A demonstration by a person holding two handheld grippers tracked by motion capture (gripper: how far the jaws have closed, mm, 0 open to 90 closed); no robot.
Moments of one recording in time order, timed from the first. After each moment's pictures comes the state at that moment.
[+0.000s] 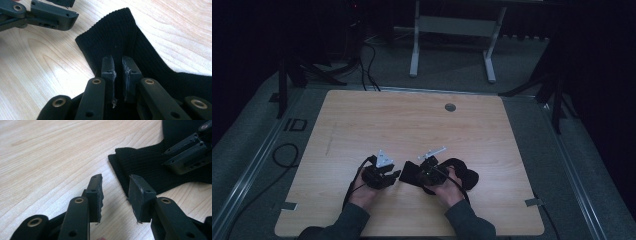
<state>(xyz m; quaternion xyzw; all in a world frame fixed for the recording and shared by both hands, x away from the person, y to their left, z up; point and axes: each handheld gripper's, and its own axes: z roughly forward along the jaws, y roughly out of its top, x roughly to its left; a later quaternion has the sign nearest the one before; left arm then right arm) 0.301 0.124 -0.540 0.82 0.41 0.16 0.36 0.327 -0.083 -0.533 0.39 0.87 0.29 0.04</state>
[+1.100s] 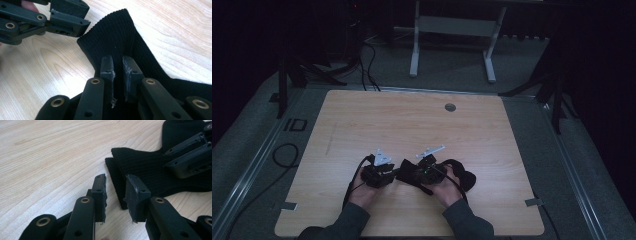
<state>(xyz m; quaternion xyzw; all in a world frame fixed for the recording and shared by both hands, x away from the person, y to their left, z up) 0.303 0.128 -0.540 0.81 0.42 0.16 0.37 0.326 -0.076 -0.523 0.39 0.87 0.32 0.04</state>
